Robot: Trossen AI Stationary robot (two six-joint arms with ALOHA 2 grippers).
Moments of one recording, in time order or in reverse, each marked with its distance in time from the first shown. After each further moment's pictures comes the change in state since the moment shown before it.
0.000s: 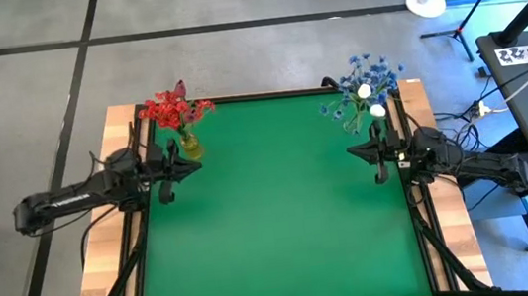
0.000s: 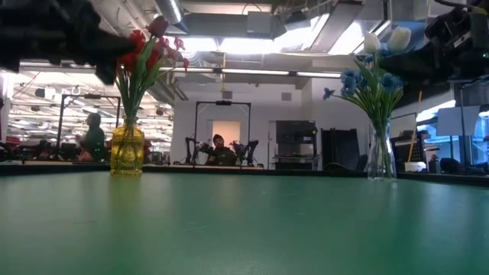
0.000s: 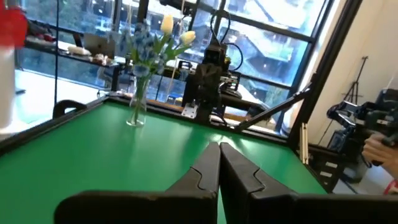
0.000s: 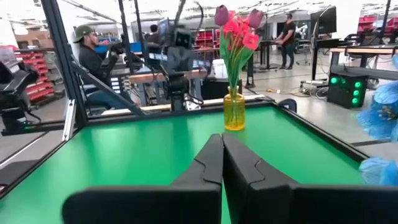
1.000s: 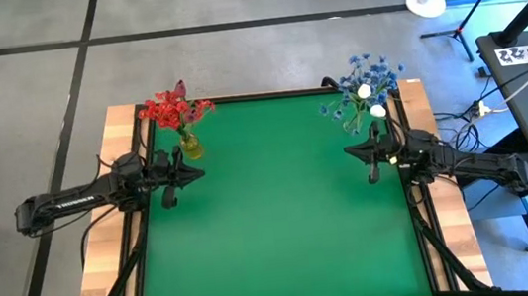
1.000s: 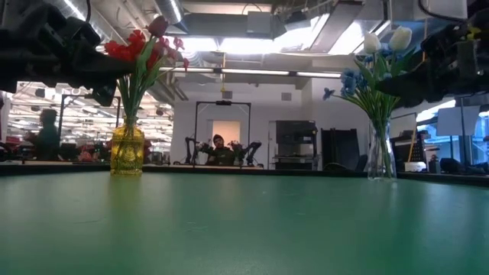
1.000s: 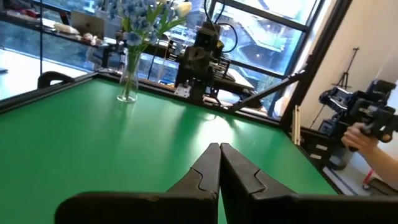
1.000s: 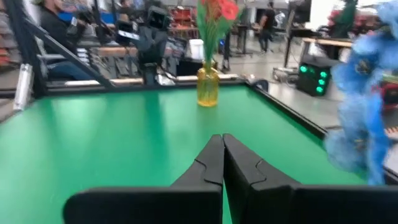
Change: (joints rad) left arm -0.001 -0.032 -0.130 0.053 0.050 -0.027; right arm 0.000 0.006 -0.056 -0.032 0.092 -0.112
